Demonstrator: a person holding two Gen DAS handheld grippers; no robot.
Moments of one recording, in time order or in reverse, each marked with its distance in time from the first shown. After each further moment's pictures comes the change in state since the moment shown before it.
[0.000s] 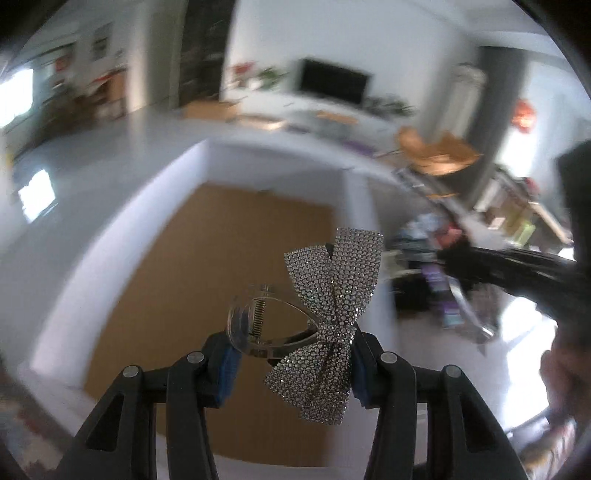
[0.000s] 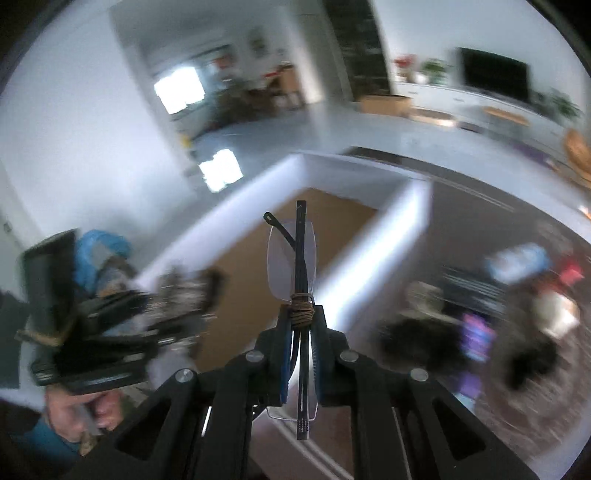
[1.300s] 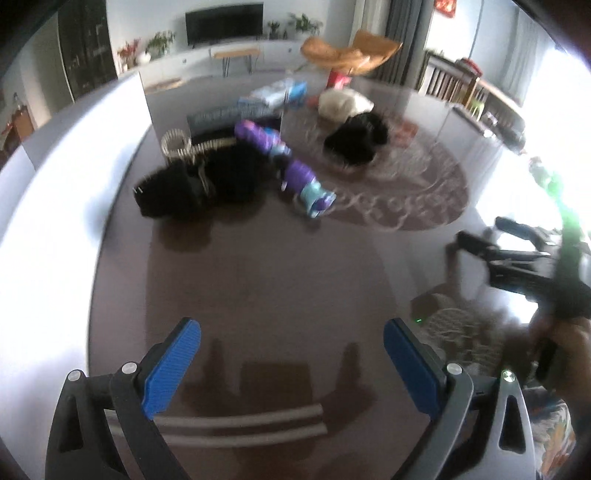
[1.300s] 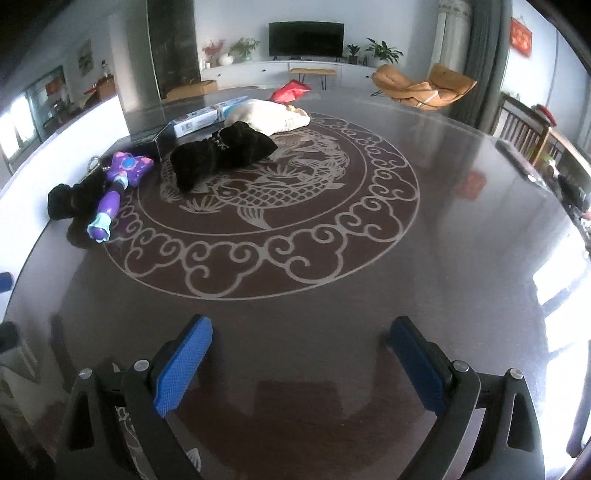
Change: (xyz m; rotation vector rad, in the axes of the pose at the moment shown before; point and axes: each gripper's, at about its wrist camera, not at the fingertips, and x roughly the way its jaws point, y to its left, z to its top) left arm 0.107 -0.242 -0.099 0.371 0.239 -0.131; right arm -0.100 -0.239 -0.266 0.375 0.005 -0.709
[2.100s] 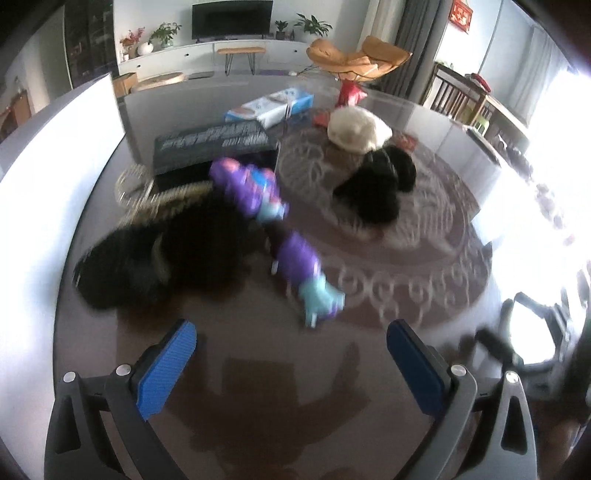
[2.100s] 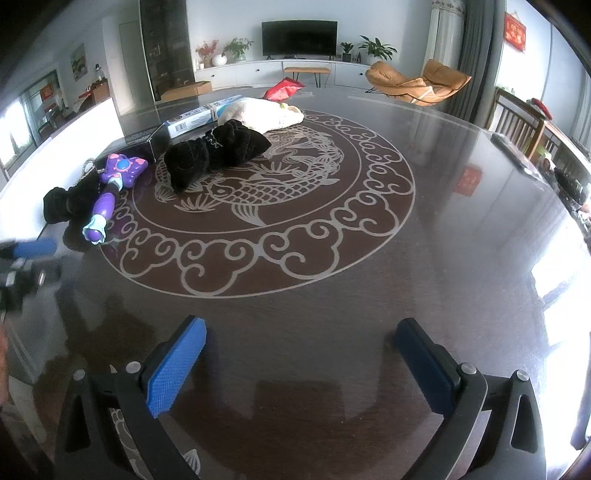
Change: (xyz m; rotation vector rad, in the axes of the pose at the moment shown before) left arm 0.054 -0.003 0.077 -0.058 -0.025 -0.048; right arm 0.004 0.000 0.001 0.024 0.009 -0.003
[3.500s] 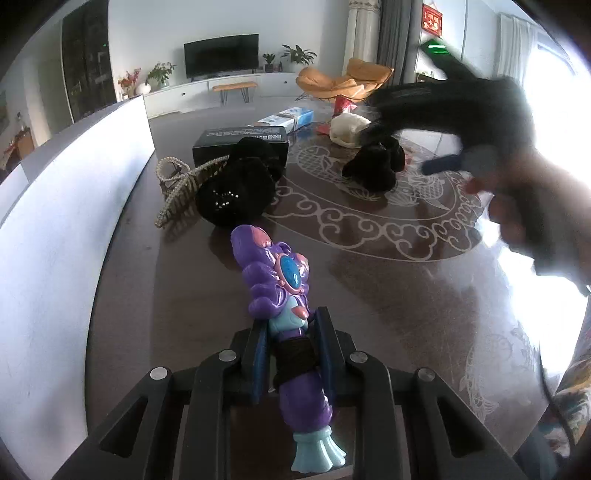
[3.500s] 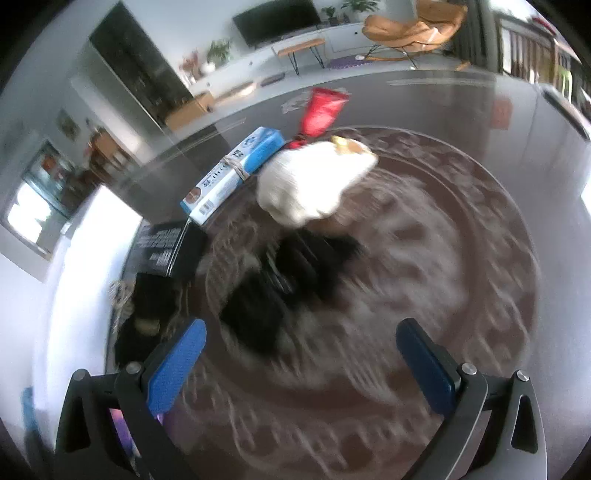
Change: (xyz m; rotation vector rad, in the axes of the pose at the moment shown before) left arm -0.039 0.027 -0.077 0.098 -0.147 0.037; right arm 0.077 0.049 0.147 0.209 0.162 0.194
